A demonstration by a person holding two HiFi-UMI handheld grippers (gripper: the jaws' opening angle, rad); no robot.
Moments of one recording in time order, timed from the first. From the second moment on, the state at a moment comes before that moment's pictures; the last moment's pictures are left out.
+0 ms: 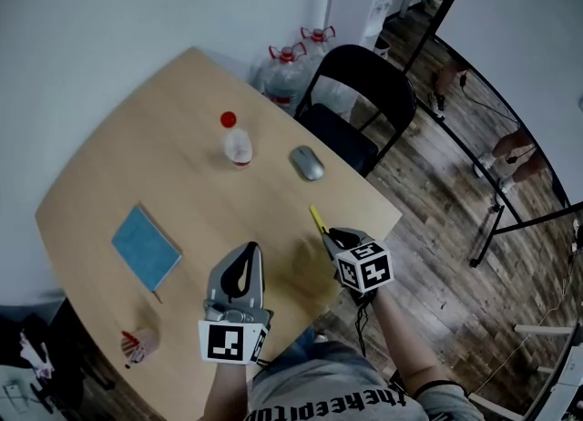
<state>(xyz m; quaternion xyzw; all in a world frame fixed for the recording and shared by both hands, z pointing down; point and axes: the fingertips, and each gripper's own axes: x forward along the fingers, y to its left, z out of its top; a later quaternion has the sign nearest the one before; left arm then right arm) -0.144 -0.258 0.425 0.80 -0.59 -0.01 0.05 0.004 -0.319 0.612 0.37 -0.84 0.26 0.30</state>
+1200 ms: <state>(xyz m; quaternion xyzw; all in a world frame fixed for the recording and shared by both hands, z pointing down) -0.172 -0.265 0.444 0.79 -0.61 0.00 0.08 0.001 -0.332 0.672 0.37 -0.80 0.22 0.42</state>
